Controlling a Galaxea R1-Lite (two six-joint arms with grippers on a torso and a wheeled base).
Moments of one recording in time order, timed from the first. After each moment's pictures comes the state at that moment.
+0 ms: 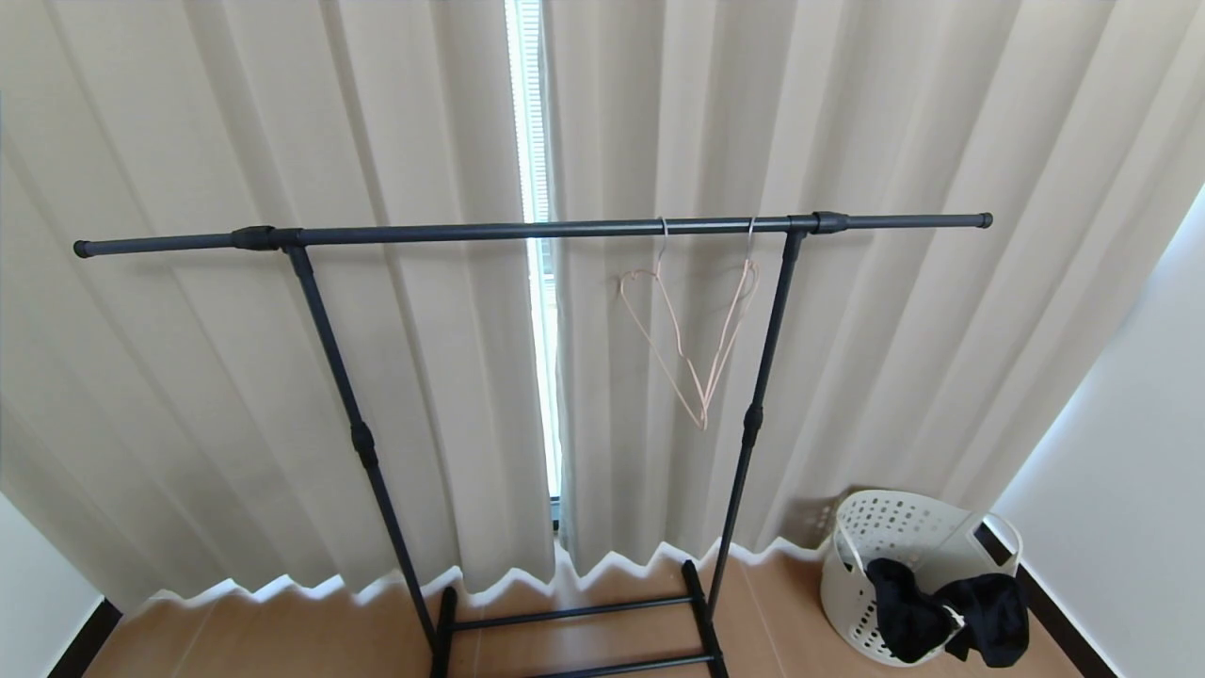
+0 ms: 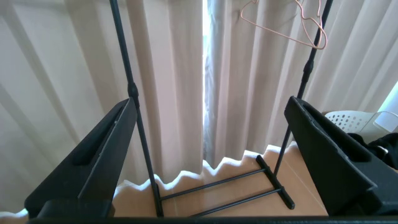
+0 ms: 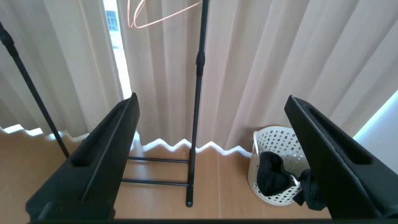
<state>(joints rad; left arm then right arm) -0.01 0.00 0.00 -0.07 -0.16 0.03 0.00 0.00 -0.03 0.07 0.12 -0.02</state>
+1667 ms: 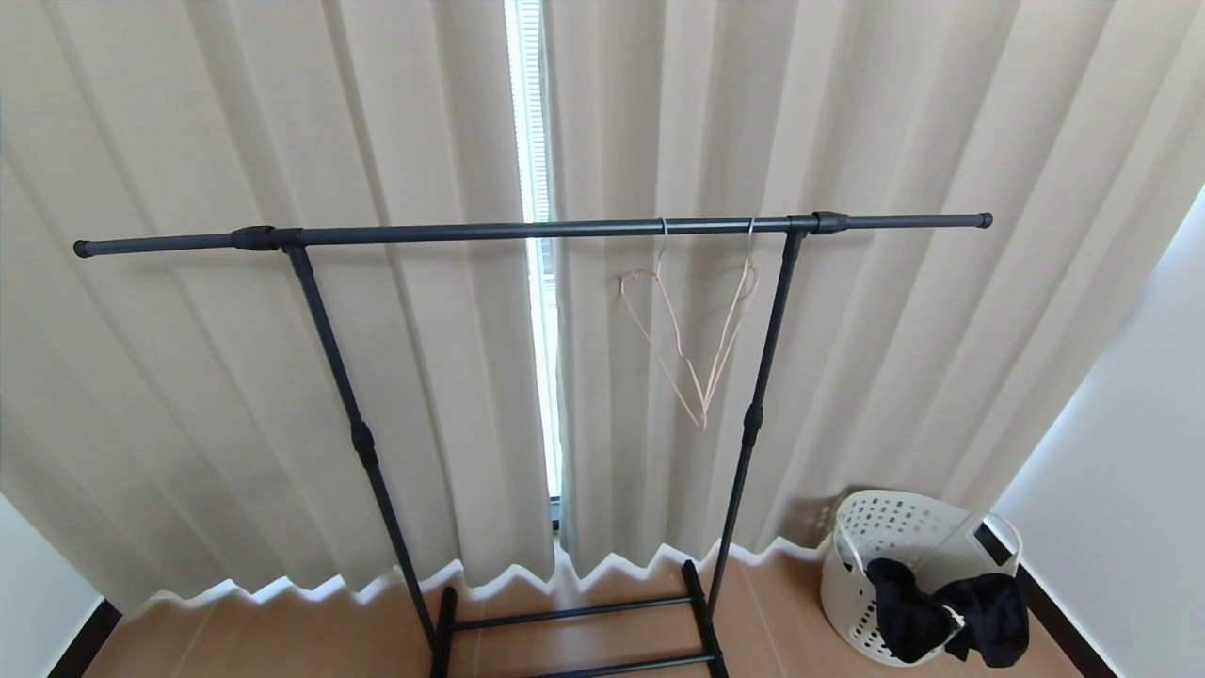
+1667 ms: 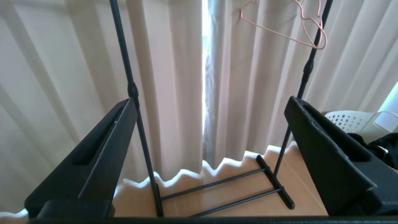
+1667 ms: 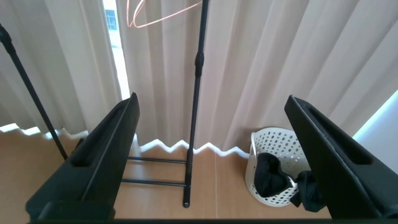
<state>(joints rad) -0.01 0.00 0.00 -0.07 -0.16 0.03 0.00 0.00 -0.03 0.06 0.12 -0.03</state>
